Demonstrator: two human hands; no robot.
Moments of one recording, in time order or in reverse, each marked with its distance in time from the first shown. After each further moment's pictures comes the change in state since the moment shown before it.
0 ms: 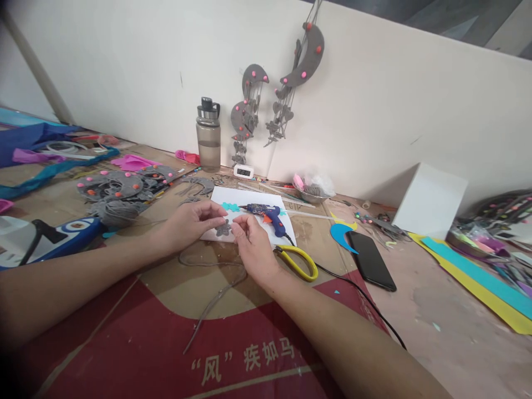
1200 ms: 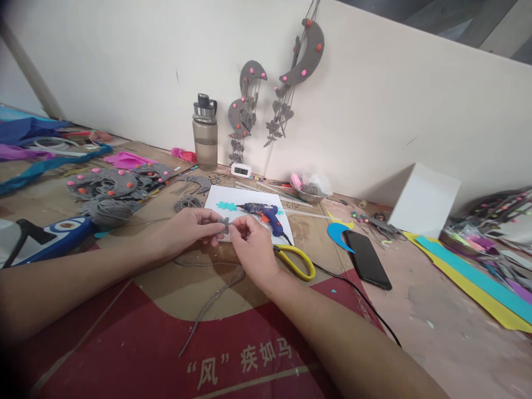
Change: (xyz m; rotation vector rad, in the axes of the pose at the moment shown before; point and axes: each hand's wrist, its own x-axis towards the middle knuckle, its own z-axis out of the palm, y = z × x) left_hand -0.008 0.005 0.006 -0.160 -0.180 -0.245; right_hand -0.001 -0.011 0.000 -0.214 0.151 -0.020
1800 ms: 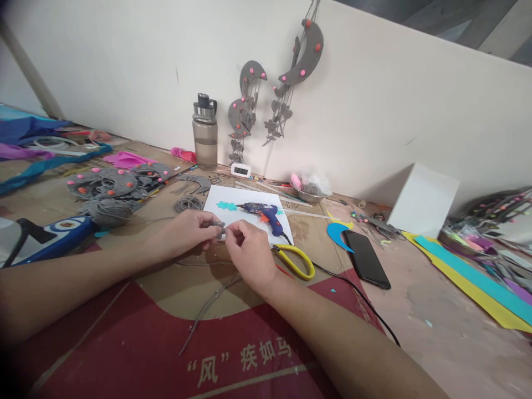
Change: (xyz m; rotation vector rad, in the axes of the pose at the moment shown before) left_hand -0.010 0.018 0.001 0.225 0.026 -0.059; right_hand -0.007 -0.005 -0.001 -0.239 -0.034 -0.216
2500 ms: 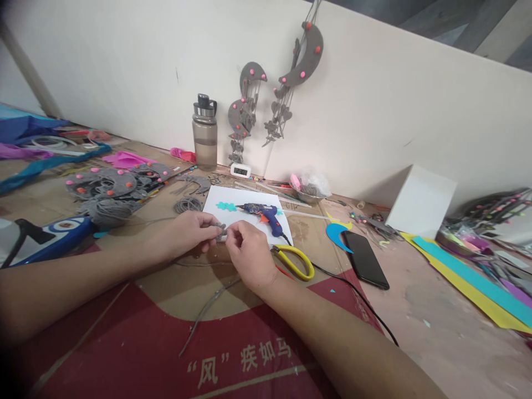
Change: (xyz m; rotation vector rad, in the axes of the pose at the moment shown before) left_hand 0.002 -0.005 0.003 -0.112 -0.028 -0.072; right_hand -0.001 0.005 0.001 -0.101 0.006 -0.058
